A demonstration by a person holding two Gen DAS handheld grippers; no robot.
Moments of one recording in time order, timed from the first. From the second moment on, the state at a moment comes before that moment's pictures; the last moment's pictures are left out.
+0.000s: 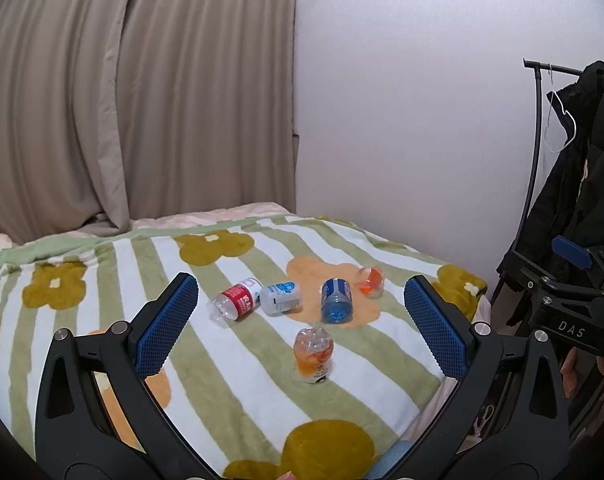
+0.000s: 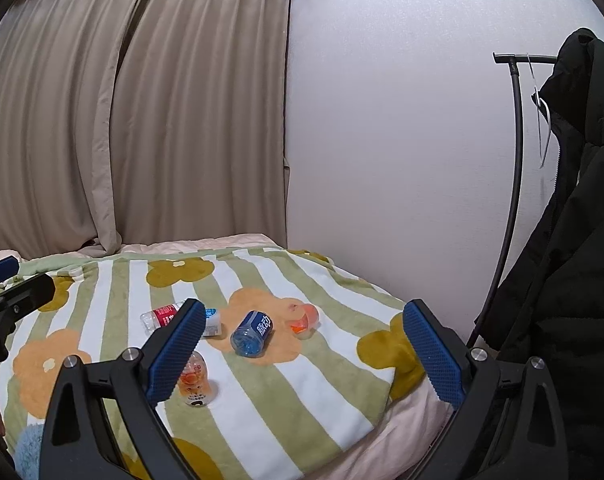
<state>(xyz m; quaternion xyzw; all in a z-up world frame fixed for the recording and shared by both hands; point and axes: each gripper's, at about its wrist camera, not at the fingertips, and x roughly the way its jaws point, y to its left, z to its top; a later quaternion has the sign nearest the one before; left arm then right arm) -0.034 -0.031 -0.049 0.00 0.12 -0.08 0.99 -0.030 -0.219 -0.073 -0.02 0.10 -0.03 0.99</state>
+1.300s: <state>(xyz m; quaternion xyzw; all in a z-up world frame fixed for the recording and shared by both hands) -0.041 -0.033 -0.049 0.01 0.11 -0.08 0.99 -0.031 -0.219 -0.079 -0.02 0.10 -0.03 0.99</state>
